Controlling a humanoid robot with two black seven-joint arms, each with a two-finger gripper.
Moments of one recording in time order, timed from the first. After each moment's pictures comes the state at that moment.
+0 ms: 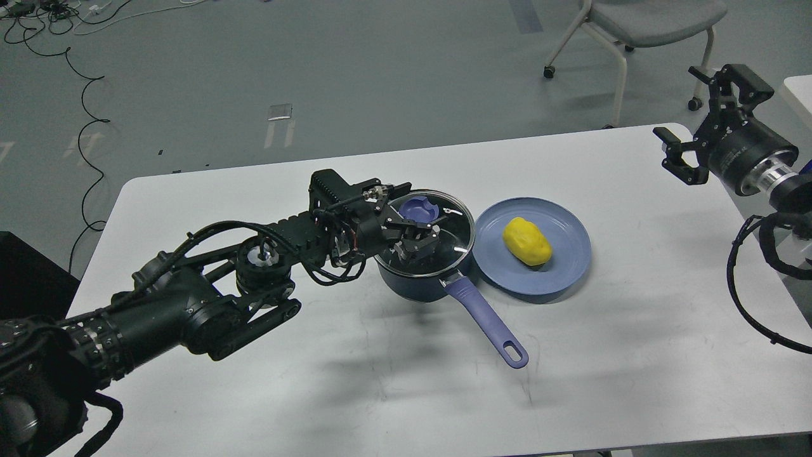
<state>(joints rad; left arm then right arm) -0.95 0.27 -0.19 -1.04 2.02 0.08 -0.16 0.52 -0.68 0.82 1.08 -0.15 0.18 0.21</state>
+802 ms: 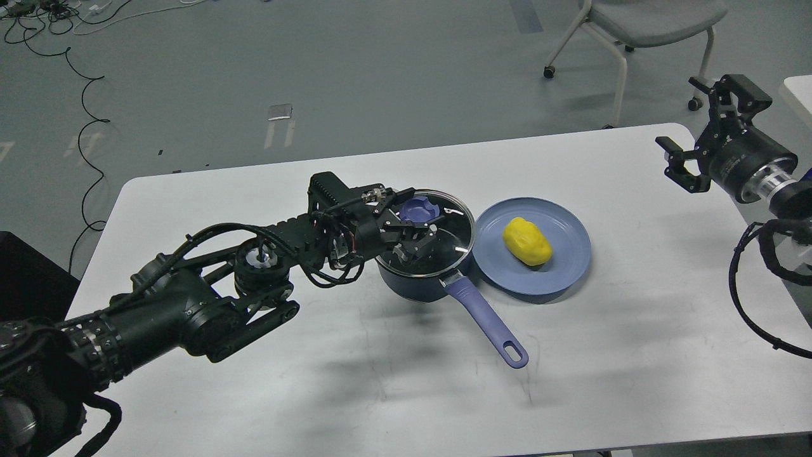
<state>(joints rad) -0.94 0.27 -0.19 -1.05 2.02 0.07 -0.17 0.52 -0.67 0.79 1.04 -0.15 0.18 0.21</state>
